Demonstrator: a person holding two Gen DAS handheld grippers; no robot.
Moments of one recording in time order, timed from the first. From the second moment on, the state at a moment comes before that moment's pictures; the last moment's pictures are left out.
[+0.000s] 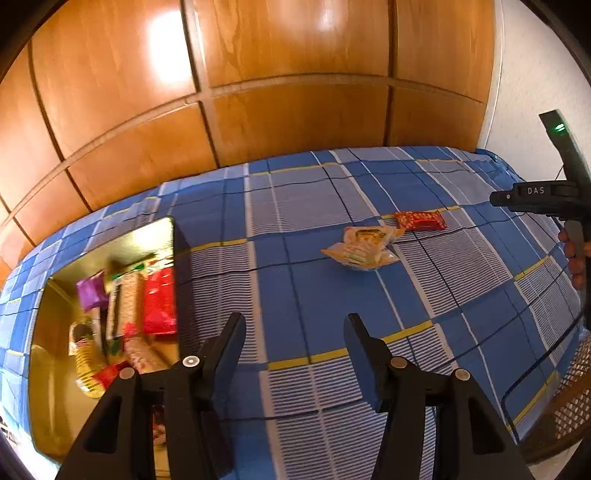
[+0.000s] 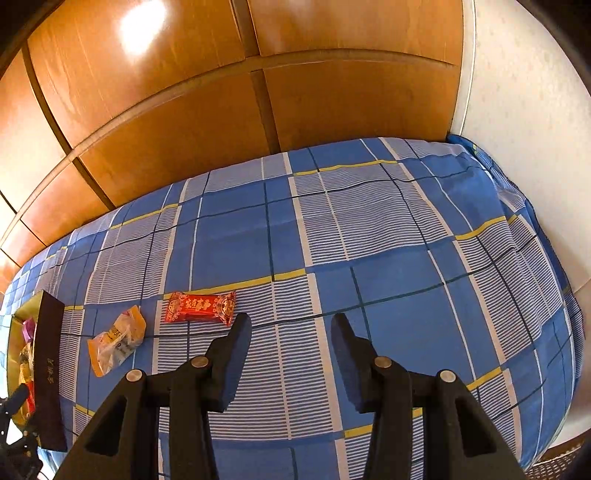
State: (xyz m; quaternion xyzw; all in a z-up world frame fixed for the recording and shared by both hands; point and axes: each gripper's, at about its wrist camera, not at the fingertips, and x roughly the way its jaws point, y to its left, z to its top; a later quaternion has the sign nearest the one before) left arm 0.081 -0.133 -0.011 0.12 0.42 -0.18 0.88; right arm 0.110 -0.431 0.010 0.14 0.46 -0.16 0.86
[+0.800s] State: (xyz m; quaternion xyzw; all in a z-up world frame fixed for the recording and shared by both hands) left arm 0.171 -0.218 -0.023 0.11 0.47 -0.30 0.82; right arm 0.117 -0.423 0.010 0.13 0.47 -0.13 0.86
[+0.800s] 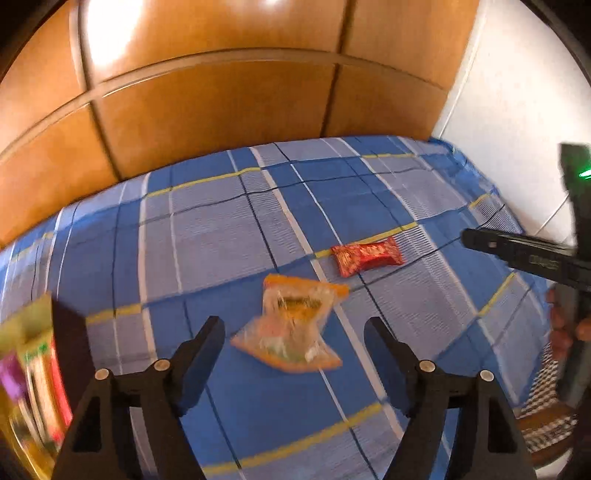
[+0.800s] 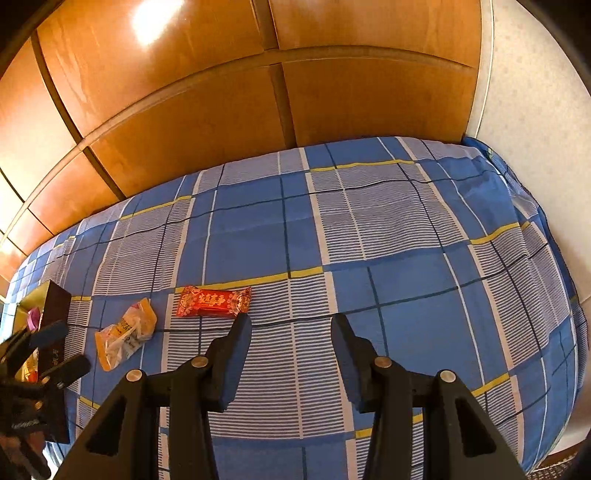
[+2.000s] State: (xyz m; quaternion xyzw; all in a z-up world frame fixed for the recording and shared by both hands) left arm 0.081 -0.160 -0.084 0.08 0.46 -0.28 0.84; right arm 0.151 -0.352 -0.021 0.02 0.53 0.02 0.85
